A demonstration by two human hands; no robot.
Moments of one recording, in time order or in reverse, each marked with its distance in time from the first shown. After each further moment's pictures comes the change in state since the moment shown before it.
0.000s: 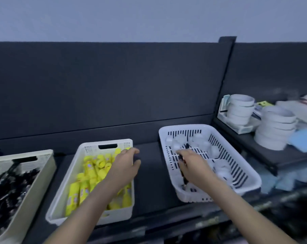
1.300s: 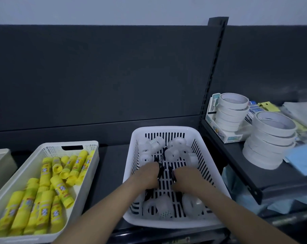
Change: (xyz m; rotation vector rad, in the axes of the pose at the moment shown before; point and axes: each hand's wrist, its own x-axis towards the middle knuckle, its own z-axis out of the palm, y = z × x) left_hand 0.087 0.110 0.149 0.308 -0.578 -0.066; right_hand 0.058 0.136 0.019 -0.278 -0.482 -0.023
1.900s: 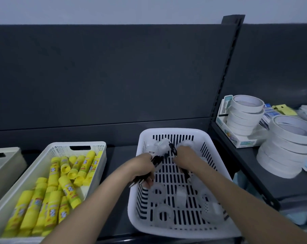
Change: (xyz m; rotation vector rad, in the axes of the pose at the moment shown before) left_hand -0.022 -0.027 -0.049 -0.803 -0.081 -0.209; right_hand 0.058 -0.012 -0.042 0.388 0.076 0.159
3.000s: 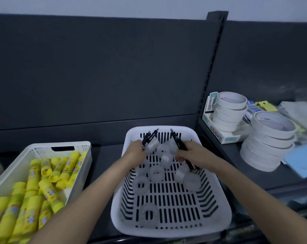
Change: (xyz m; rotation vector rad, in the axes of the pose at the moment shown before) left_hand 0.046 0.012 0.008 0.307 0.327 0.162; right_hand -0.062 0.038 -0.053 0.421 -0.103 -0.165
